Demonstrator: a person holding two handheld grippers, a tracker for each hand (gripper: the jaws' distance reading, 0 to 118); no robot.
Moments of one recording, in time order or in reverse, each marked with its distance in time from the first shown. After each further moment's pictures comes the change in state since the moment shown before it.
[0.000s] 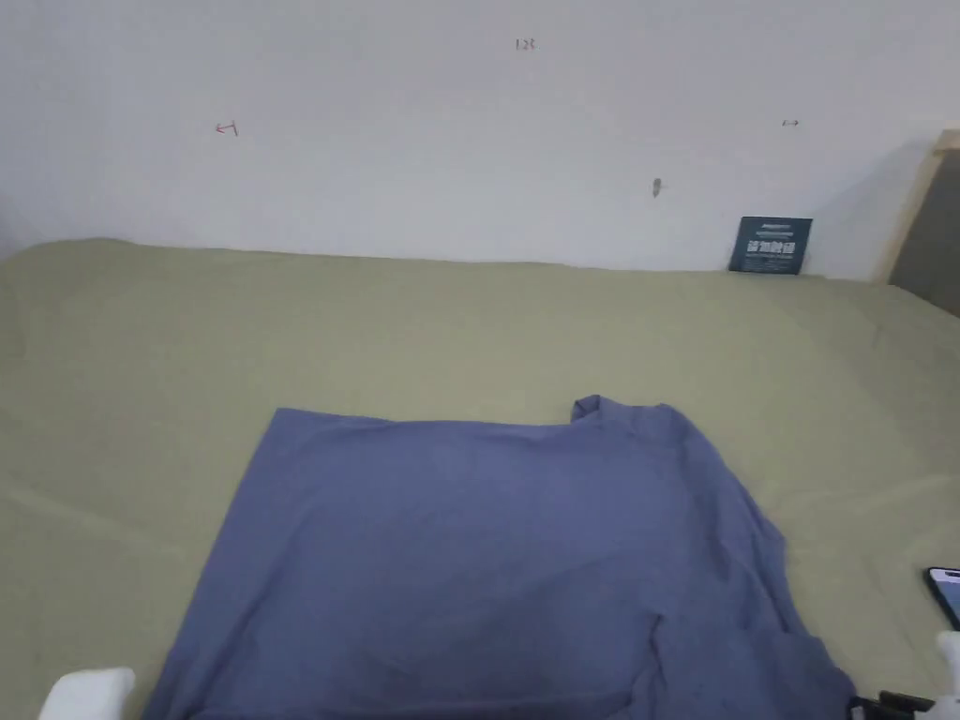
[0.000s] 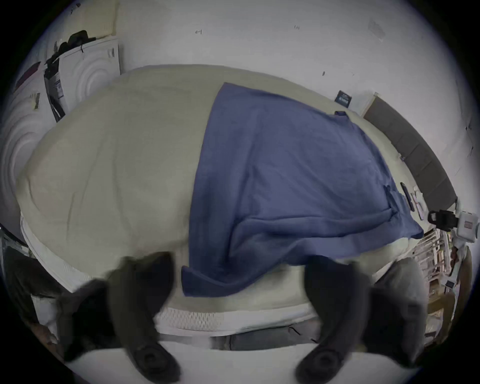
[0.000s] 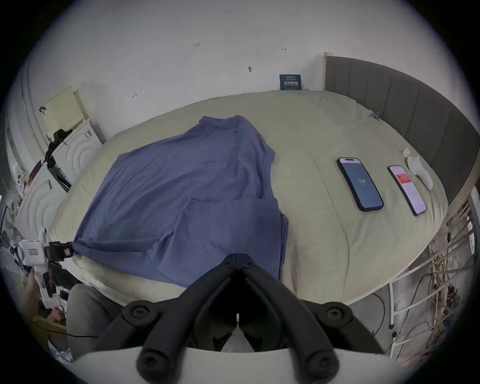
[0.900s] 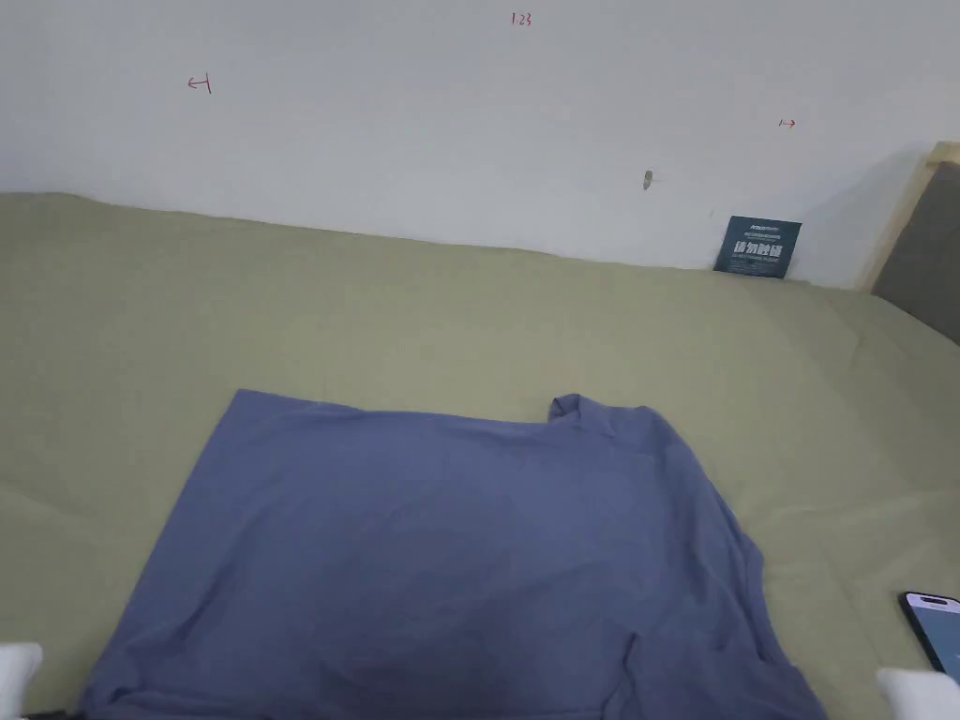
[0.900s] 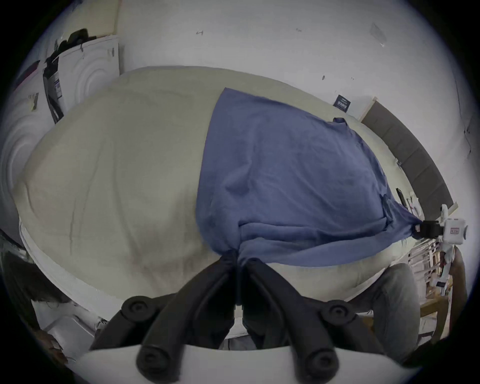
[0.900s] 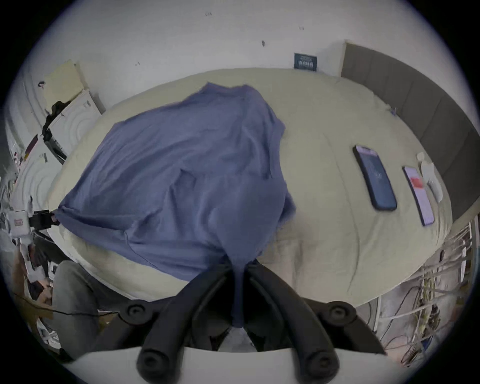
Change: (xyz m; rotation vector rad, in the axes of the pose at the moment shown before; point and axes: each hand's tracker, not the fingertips) left arm 0.002 0.029 0.029 0.028 -0.053 -0.020; right arm 0.002 0.014 -0.028 -0.111 0.002 0.113
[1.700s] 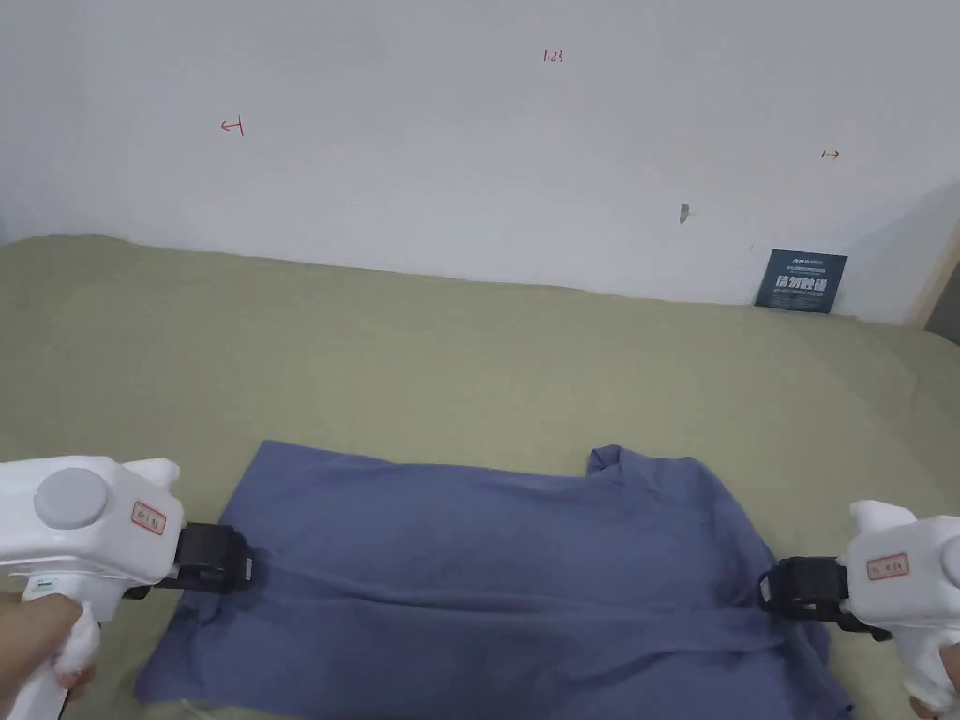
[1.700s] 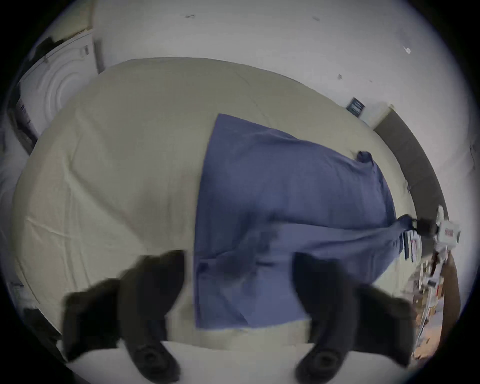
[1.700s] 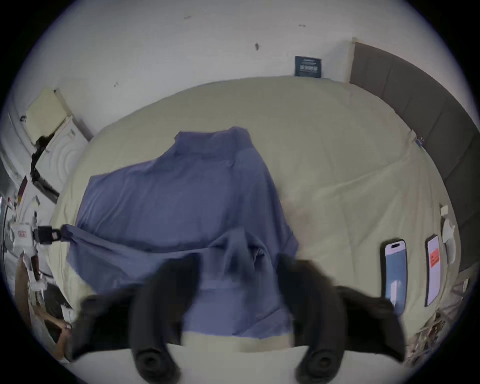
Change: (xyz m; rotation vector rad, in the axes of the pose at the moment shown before) left arm 0.004 0.188 -0.099 -0.116 0.008 0.087; right arm 0.020 0.191 -0.117 0.001 0.024 -0.110
